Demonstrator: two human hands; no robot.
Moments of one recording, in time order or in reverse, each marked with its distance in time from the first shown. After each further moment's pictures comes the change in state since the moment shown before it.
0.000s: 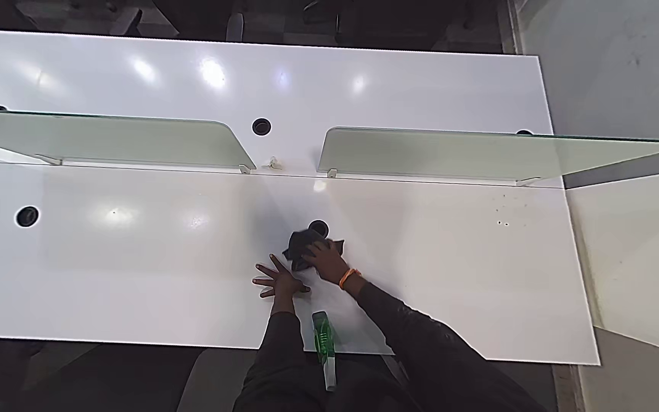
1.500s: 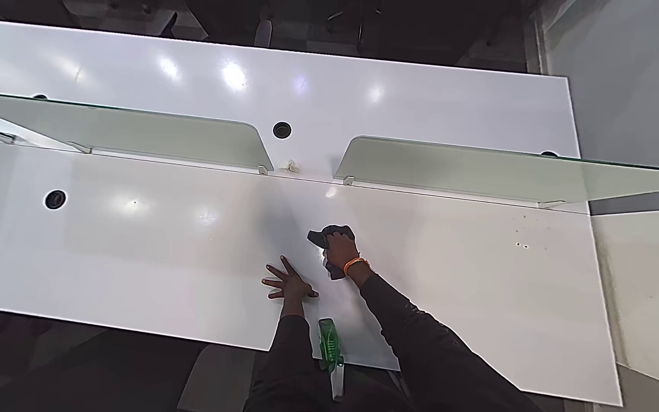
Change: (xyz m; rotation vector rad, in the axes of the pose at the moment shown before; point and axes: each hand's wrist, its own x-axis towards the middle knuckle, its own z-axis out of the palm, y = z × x) left_hand 0.003 -0.001 0.003 0.004 0.004 -0.010; right_hand 0.042 0.006 -0.057 0.097 -0.142 0.491
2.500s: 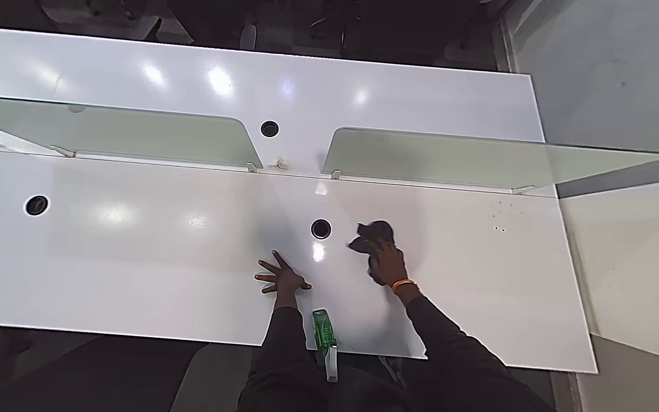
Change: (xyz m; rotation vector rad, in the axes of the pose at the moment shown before) left_hand -0.001 -0.001 0.001 -0.035 0.028 0.030; right_hand -0.087 0.179 0.073 0.009 0.394 0.081
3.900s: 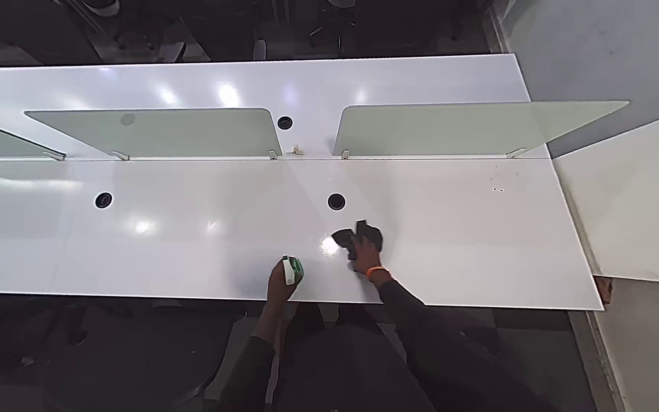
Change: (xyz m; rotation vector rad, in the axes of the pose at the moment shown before) left_hand -0.061 -0.212 -0.052 -0.460 0.158 0.867; right_hand -0.104 -0.161 0.025 0.212 -0.218 0.147
